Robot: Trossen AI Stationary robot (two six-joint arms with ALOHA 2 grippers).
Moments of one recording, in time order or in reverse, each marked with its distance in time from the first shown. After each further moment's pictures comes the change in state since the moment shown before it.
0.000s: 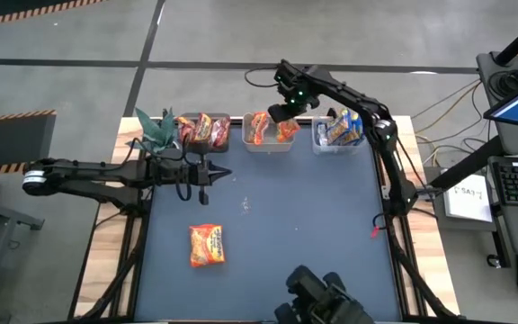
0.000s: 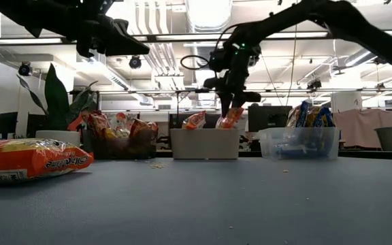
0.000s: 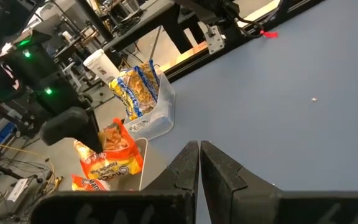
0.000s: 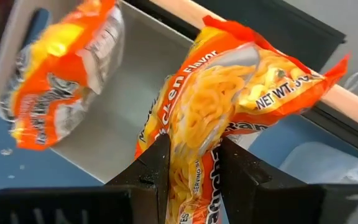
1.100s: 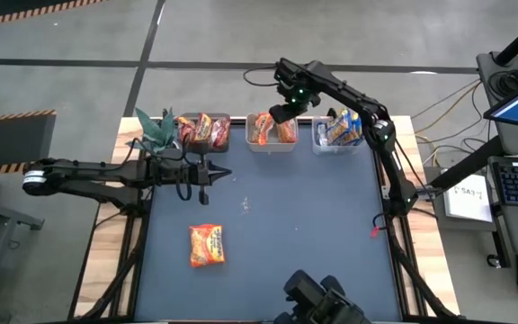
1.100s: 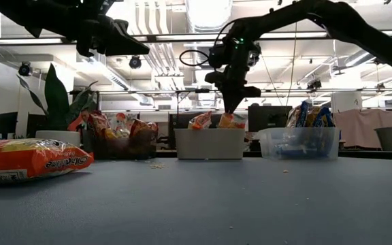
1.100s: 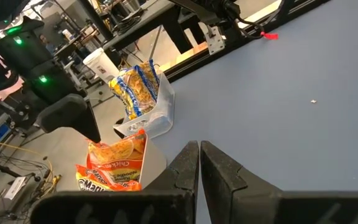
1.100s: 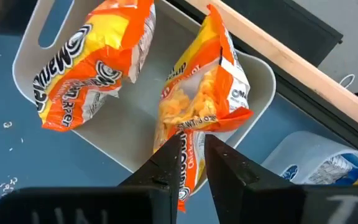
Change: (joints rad) left arm 0.000 0.000 0.000 0.001 0.000 -0.015; right arm 0.015 0.020 0.098 -0.117 -0.014 -0.064
